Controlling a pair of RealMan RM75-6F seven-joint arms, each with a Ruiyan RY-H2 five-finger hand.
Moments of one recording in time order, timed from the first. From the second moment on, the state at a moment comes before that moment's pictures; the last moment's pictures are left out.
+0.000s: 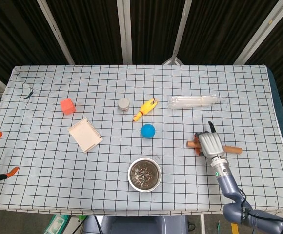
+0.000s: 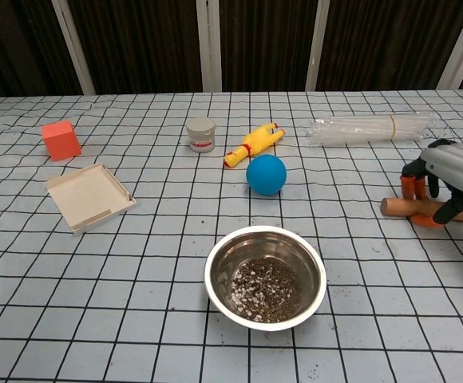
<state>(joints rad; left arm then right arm) -0.05 -1.11 -0.07 -1.66 1.41 1.48 -0.06 0.53 -1.59 0.14 -1.25 -1.20 1.04 -0.36</state>
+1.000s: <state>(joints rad) -0.05 -1.11 -0.07 -1.66 1.41 1.48 -0.06 0.50 -1.43 0.15 -1.47 -1.36 1.13 -0.04</state>
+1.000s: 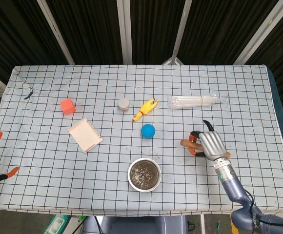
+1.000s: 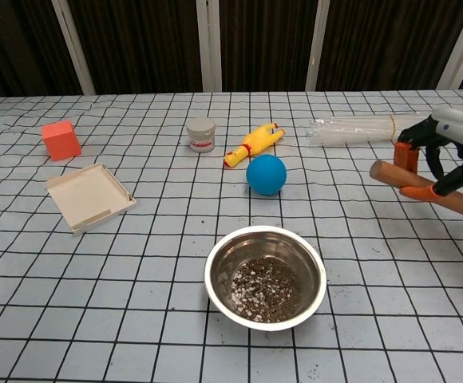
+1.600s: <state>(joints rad) -0.05 -1.12 -0.07 -1.66 1.42 1.49 -0.06 0.46 -1.27 0.17 -1.80 -1.52 1.26 0.36</state>
